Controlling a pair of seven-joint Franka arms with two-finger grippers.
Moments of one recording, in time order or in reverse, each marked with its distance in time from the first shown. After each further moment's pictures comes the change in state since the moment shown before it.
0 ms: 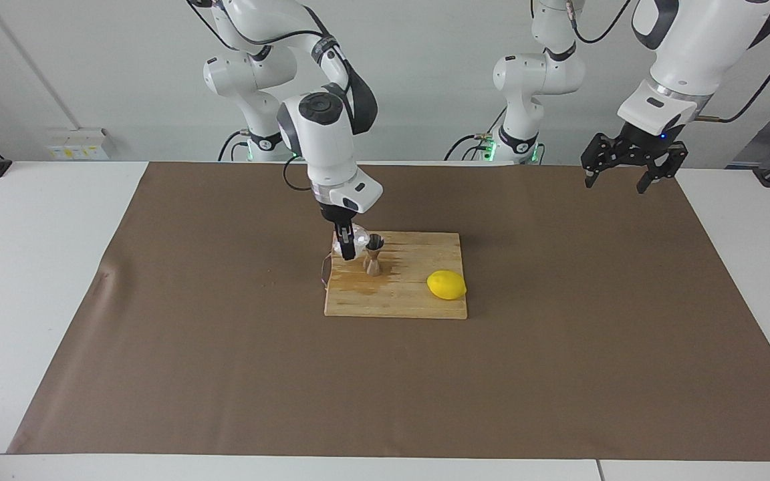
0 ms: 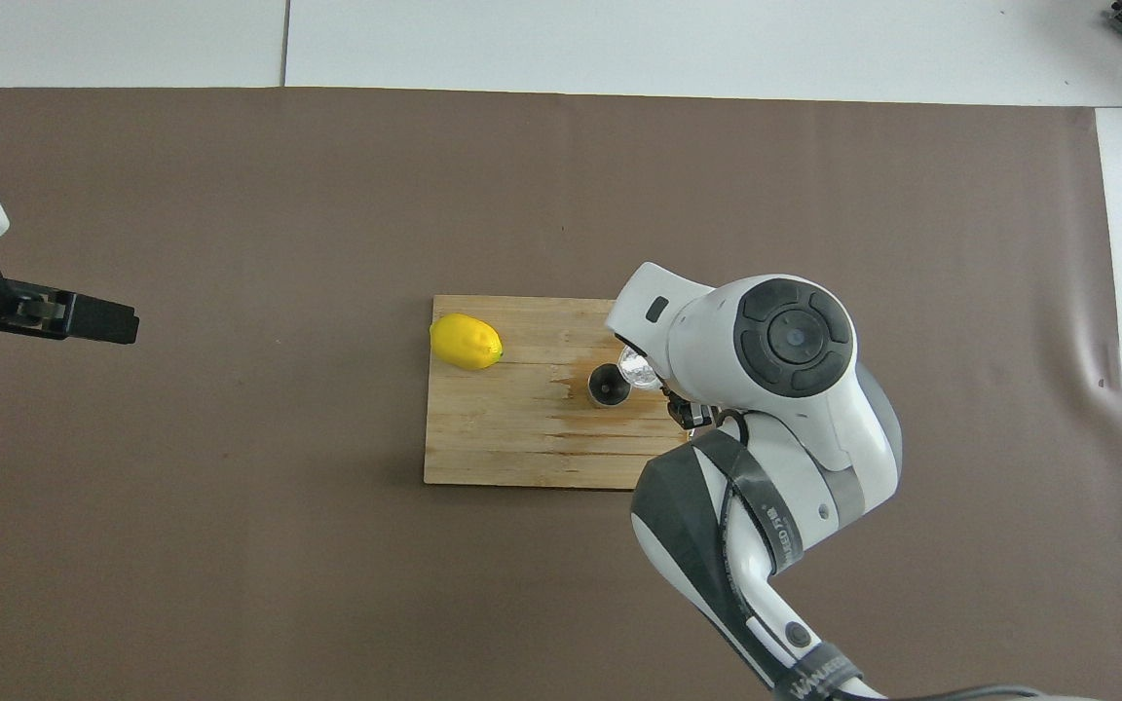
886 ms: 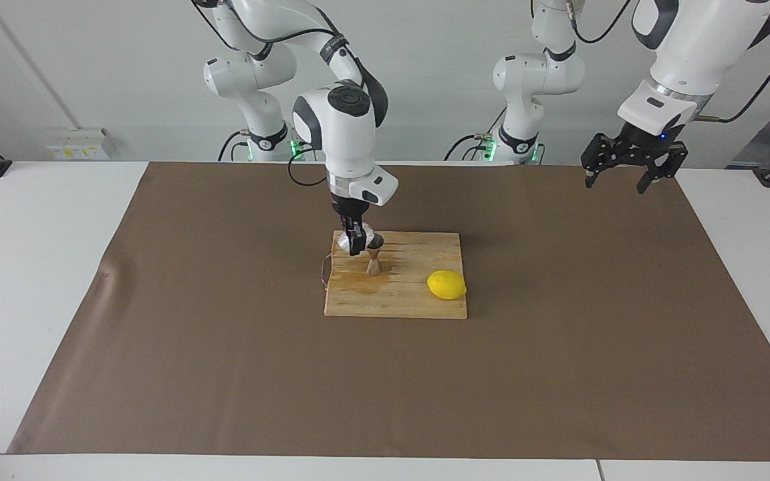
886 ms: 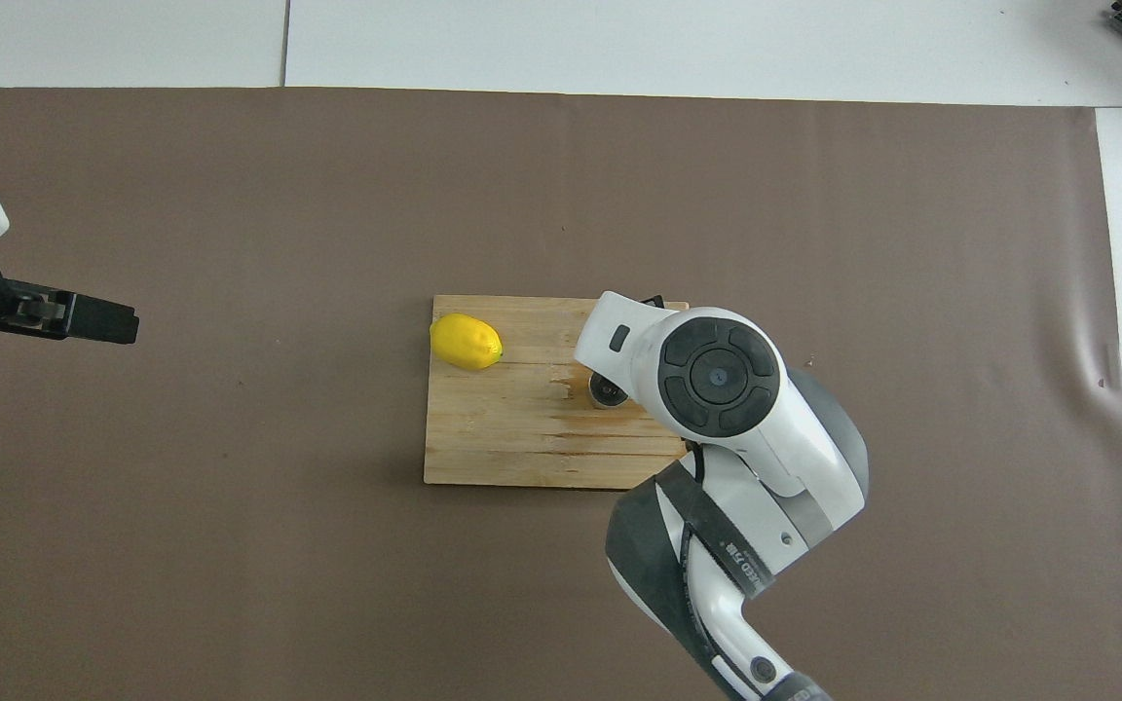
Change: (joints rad) left arm 0.000 0.000 0.000 0.000 0.000 0.000 0.000; right arm 0.038 0.001 0.006 0.003 -0.159 -0.040 0.028
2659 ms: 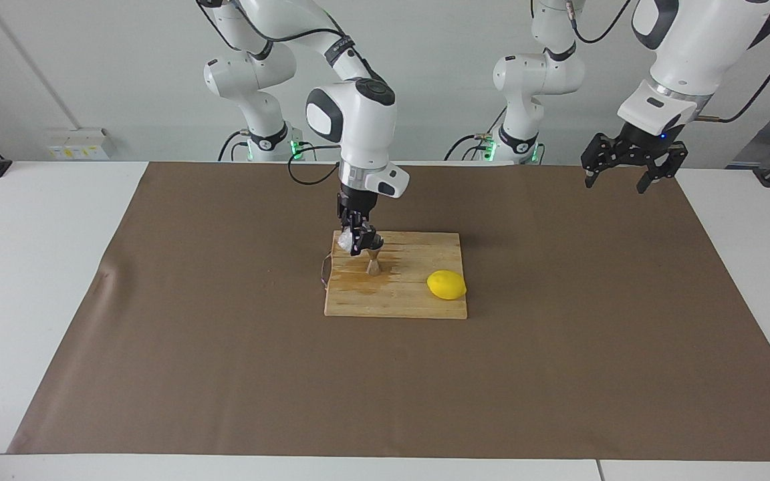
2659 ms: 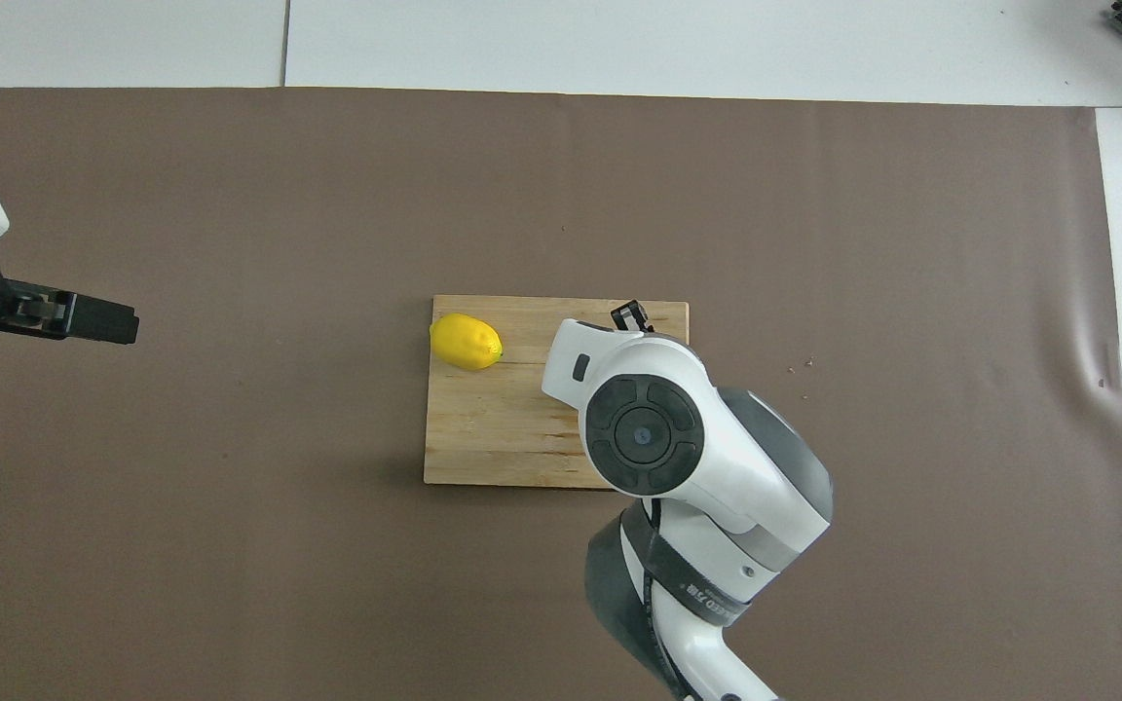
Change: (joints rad) left arm 0.000 0.000 0.000 0.000 0.000 0.000 0.000; right arm 0.059 0.000 0.001 0.004 -0.196 -0.002 0.033
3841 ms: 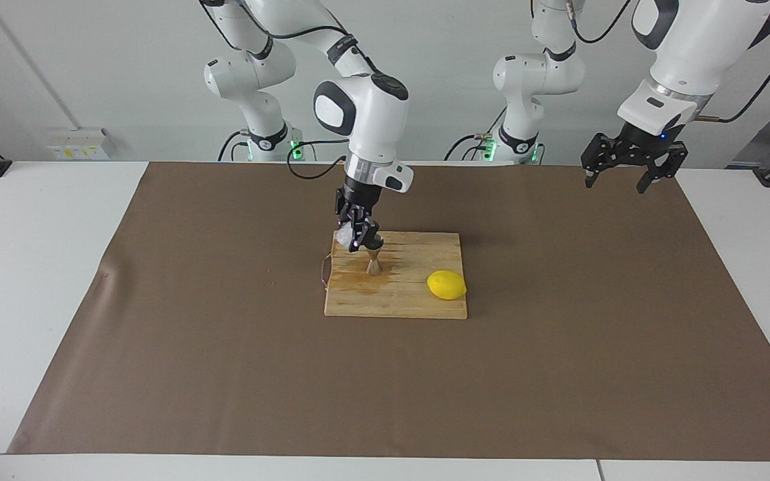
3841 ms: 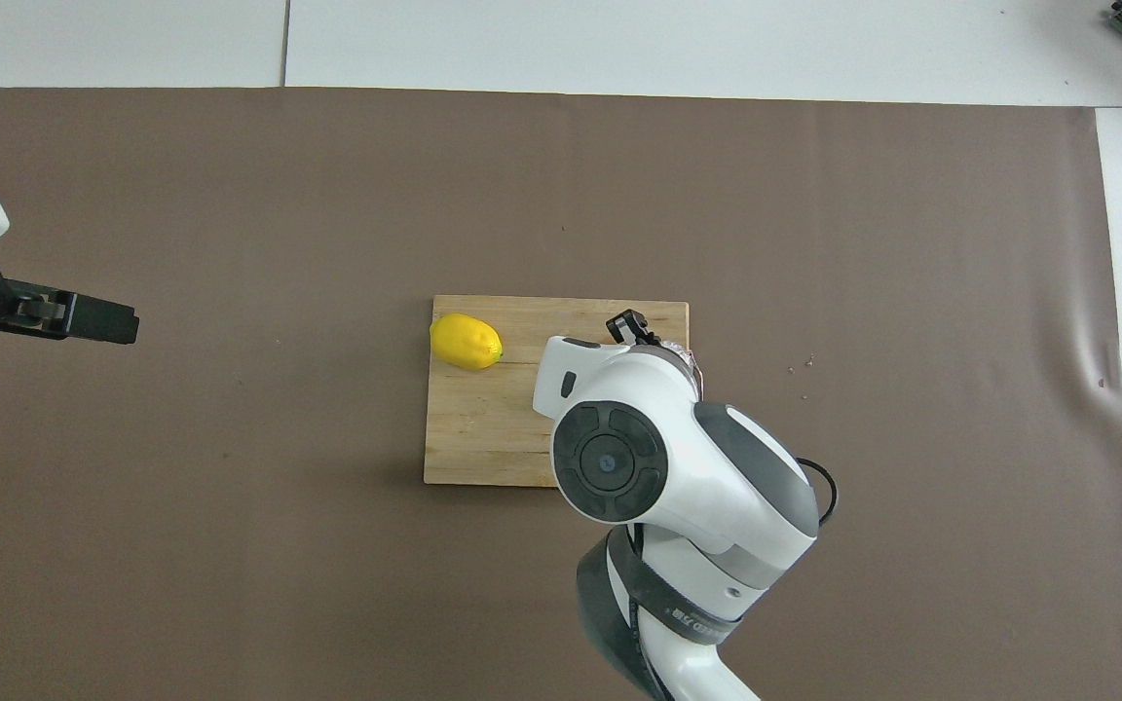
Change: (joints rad) left arm 0.000 0.000 0.000 0.000 0.000 0.000 0.000; right arm 0.029 -0.009 0.000 0.002 -0.081 -0.055 0.006
